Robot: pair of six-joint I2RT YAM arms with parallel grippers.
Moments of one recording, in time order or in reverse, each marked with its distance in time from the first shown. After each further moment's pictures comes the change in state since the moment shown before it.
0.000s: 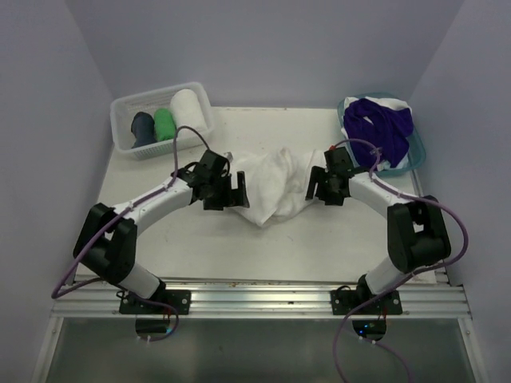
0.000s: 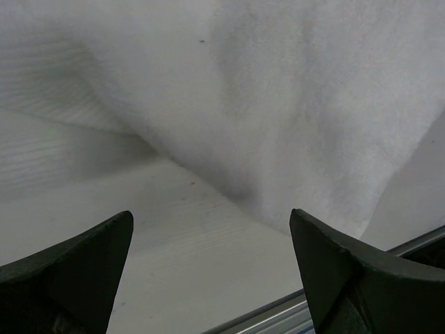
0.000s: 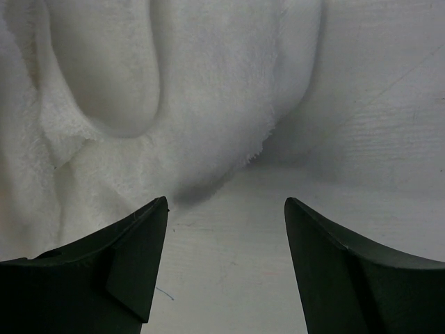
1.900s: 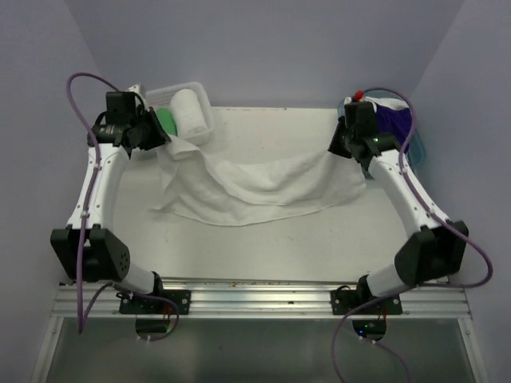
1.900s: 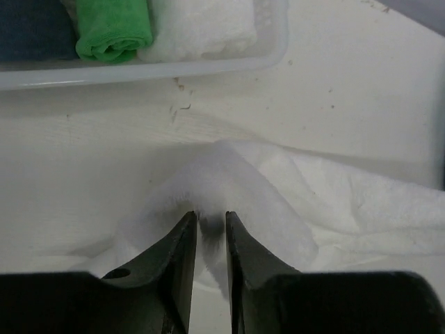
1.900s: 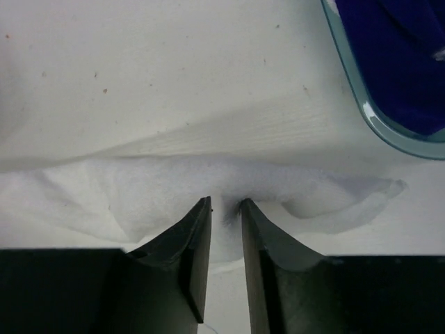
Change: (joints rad) left arm 0.538 -0.077 0.502 -0.221 0.045 0.209; right arm -0.034 -0.179 0.407 -0.188 0.209 -0.011
